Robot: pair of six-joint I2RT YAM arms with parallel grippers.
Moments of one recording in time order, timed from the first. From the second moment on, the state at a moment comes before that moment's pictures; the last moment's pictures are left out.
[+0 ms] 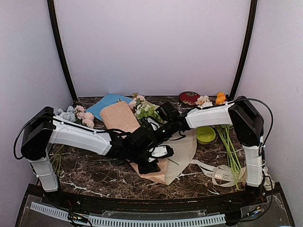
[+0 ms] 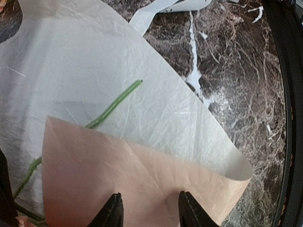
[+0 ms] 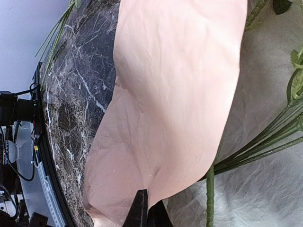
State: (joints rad) left arm -1.10 1.82 1.10 -0.21 0.13 0.27; right arm 0.83 2.10 1.46 -0.28 -0.59 0.28
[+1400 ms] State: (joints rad) left arm -0.93 1.48 0.85 -0.06 0.09 0.09; right arm 0.82 2.00 1.25 -0.19 -0.52 0.35
